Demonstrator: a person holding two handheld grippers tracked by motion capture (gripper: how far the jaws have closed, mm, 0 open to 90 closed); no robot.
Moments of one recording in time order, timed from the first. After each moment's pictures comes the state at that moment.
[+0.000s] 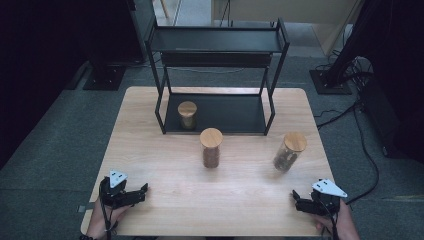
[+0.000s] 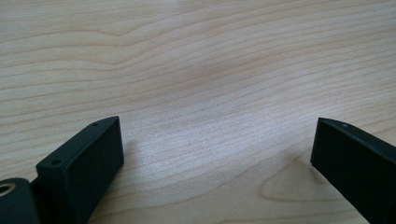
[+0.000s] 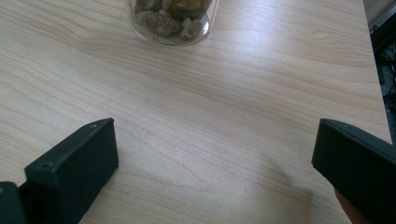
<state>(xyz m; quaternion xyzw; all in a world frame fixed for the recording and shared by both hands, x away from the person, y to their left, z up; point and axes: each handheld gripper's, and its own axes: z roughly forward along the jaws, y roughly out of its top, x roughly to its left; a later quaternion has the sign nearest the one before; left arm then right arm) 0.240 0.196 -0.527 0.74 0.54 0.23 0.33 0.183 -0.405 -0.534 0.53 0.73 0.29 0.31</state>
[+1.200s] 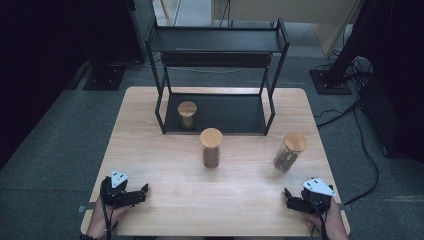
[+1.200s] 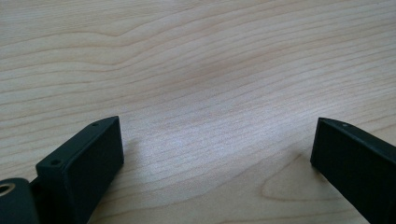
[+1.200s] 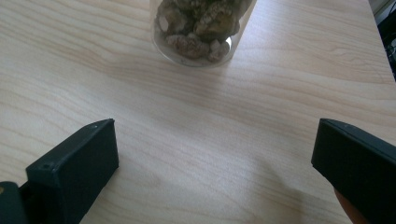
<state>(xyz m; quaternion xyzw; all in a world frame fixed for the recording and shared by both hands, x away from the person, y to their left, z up) 0.240 0.193 -0.527 0.75 0.53 0.23 0.32 0.189 -0.377 -0.532 0.54 0.72 0.29 0.32</state>
